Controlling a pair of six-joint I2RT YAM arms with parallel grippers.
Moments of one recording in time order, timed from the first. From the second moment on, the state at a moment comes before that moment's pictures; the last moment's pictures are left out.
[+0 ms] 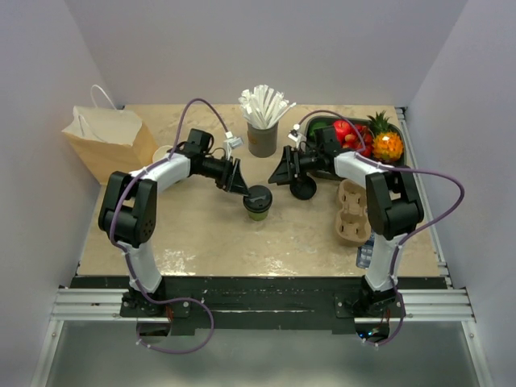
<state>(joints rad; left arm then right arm) -0.29 1.87 1.25 -0.41 1.04 0.07 0.28 1.94 1.29 -0.20 -0.99 0.34</state>
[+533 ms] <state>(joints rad) -0.28 1.87 1.25 -0.40 1.05 0.05 0.28 1.97 1.29 -0.23 -0.99 0.32</state>
